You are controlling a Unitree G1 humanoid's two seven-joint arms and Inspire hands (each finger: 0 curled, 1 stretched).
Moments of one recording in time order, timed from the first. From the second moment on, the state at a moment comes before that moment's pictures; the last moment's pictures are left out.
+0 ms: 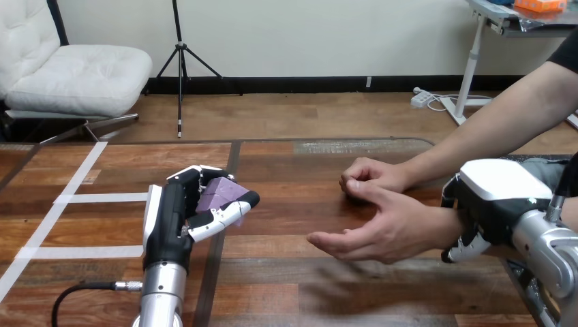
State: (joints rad) left arm -0.37 0.10 0.05 1.06 0.10 -0.77 0.14; right arm -0.19 -0.68 0.20 -0.02 -0.87 0.20 0.41
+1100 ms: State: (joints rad) left arm -0.43 0.03 0.06 1.05 -0.03 -0.65 -0.07; right arm -0.20 -0.68 0.19 -0.04 -0.88 0.17 0.41
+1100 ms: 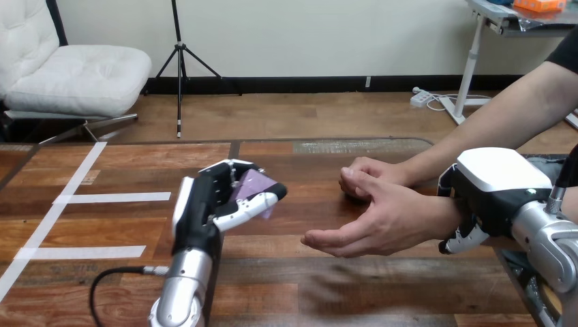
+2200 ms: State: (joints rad) left arm -0.56 -0.02 0.05 1.05 -0.03 -0.60 -0.07; right arm -0.25 -0.68 0.19 -0.04 -0.90 0.15 0.41
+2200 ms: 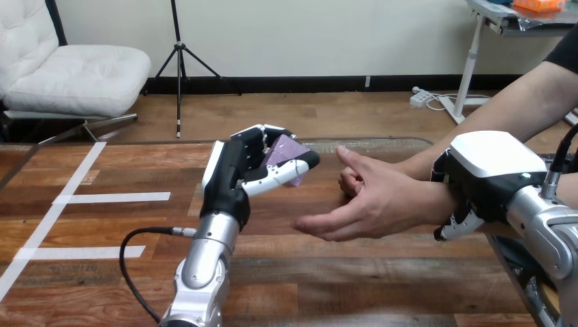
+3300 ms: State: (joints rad) left arm -0.57 -0.06 0.01 1.05 0.01 -0.57 -0.08; right arm -0.25 -0.68 0.19 -0.04 -0.90 0.14 0.41
